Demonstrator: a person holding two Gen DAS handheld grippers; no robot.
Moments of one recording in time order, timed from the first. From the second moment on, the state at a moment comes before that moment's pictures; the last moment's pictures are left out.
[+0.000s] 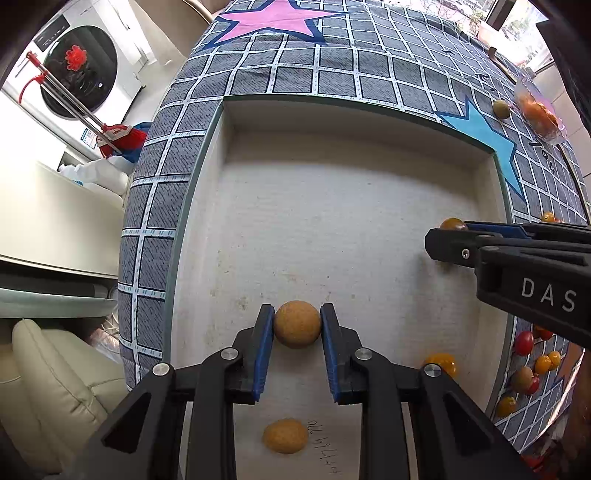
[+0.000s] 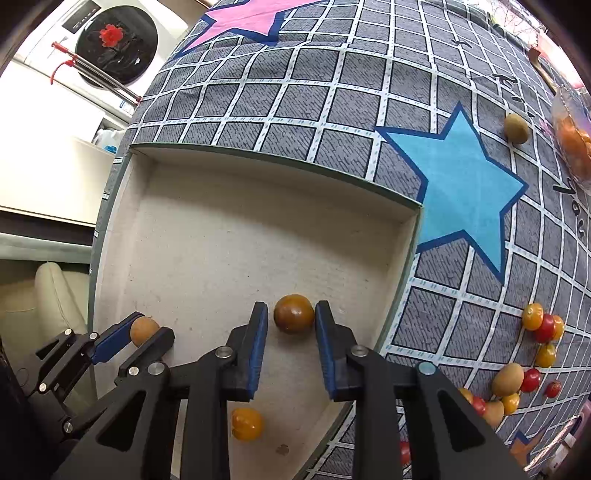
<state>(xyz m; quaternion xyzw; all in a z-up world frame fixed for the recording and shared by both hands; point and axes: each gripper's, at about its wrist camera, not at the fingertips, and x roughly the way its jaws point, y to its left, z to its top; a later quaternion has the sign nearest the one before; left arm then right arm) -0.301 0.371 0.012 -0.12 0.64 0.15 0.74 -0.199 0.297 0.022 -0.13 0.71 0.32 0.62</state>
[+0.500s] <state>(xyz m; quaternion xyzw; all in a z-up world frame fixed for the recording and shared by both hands) -0.315 0.356 0.034 -0.09 0.64 0.16 0.74 -0.188 0.279 0.060 -0.07 0.69 0.33 0.64</state>
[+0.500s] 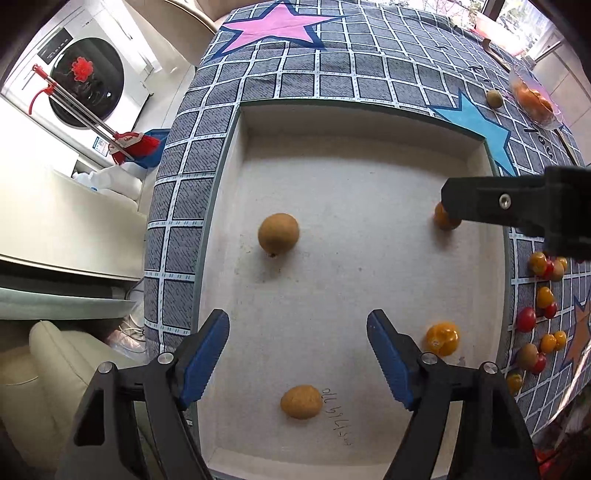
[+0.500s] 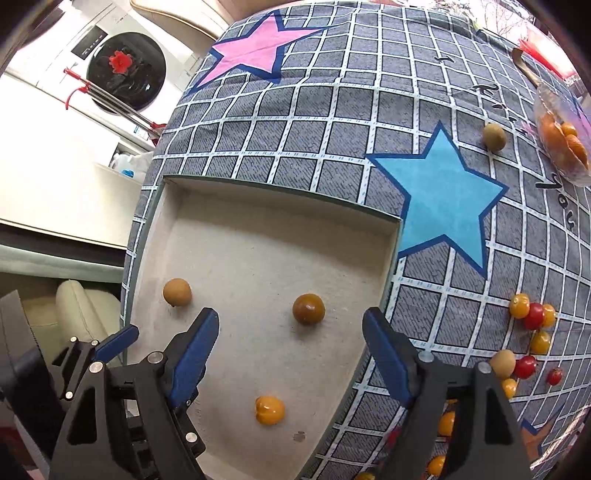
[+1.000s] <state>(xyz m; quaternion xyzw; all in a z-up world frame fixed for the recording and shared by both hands) -0.269 0.263 0.072 -0.03 0.62 0.06 0.78 -0.171 0.096 0.056 0.00 0.73 0.17 0.66</state>
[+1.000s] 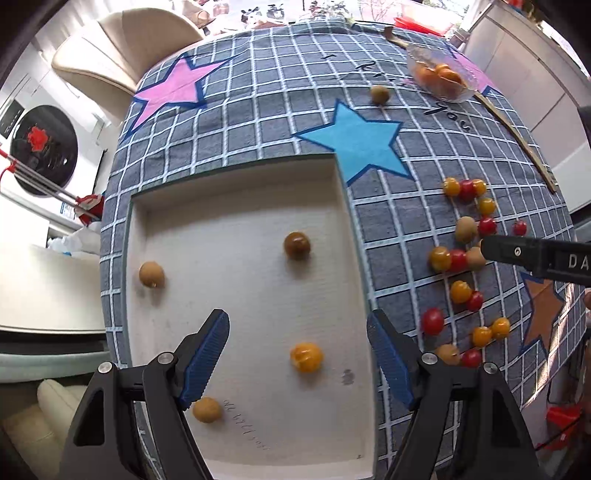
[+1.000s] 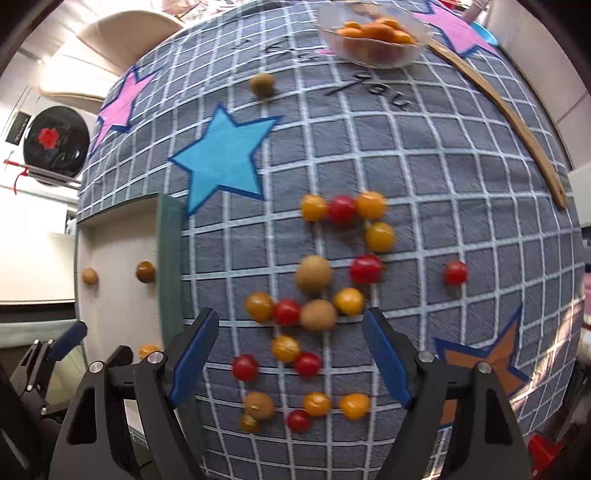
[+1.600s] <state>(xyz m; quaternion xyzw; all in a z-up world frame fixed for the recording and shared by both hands) -0.211 0.177 0.033 0.04 0.64 -0.01 0.77 -0.165 -0.007 0.028 -0.01 0.74 0.09 0.67</state>
